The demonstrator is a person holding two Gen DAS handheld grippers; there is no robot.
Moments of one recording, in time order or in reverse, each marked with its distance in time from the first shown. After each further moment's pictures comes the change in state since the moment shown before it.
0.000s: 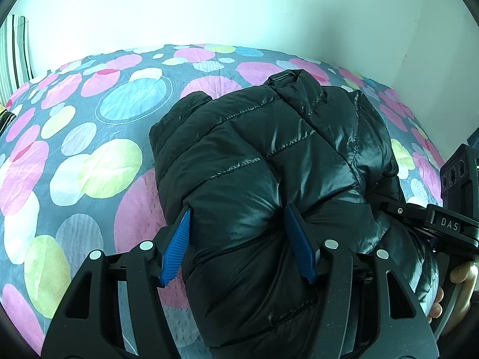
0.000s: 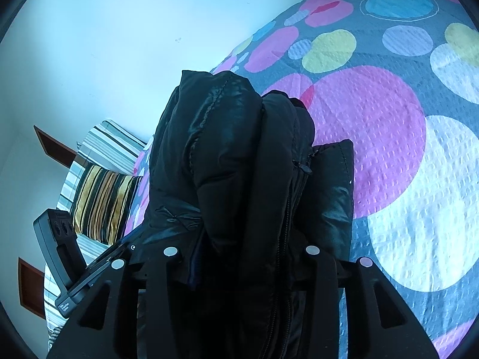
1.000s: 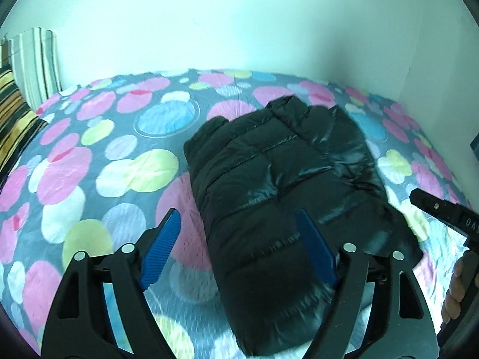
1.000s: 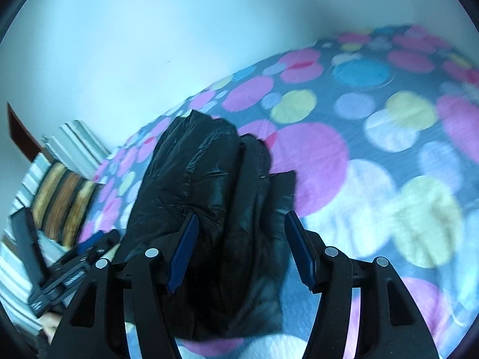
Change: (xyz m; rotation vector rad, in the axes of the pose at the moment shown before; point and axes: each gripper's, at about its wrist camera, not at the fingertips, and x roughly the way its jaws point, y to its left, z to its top) left arm -0.086 -0.012 -0.025 -0.025 -0.116 0.111; right arm -0.085 0.051 -0.025 -0.141 -0.182 -0.318
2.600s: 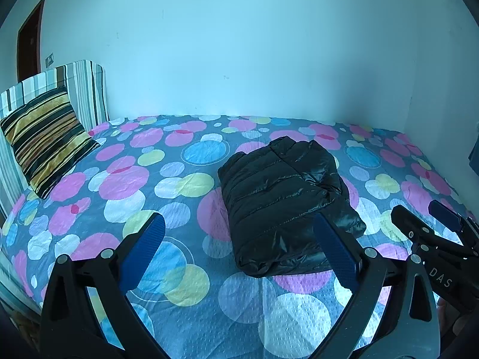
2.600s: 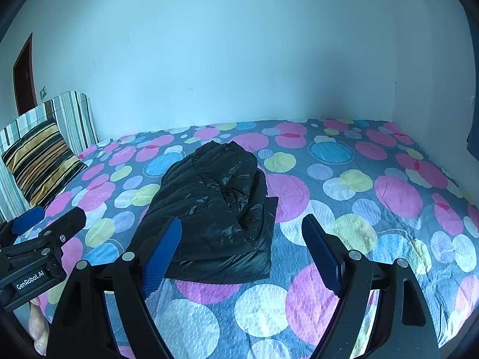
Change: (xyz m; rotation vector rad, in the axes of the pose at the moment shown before) left arm -0.148 -0.035 -0.052 -0.025 -0.210 0.159; right arm -0.130 0.091 -0.077 -0.297 -0.251 -0.203
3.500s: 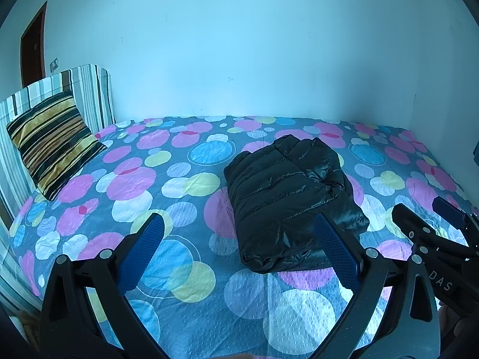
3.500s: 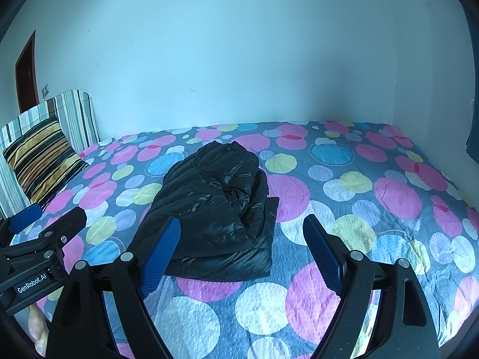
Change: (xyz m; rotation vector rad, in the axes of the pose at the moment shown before) left arm -0.006 -0.003 -0.004 0.013 0.000 0.032; right arm -0.004 0.003 0.000 -0.005 -0.002 -0.002
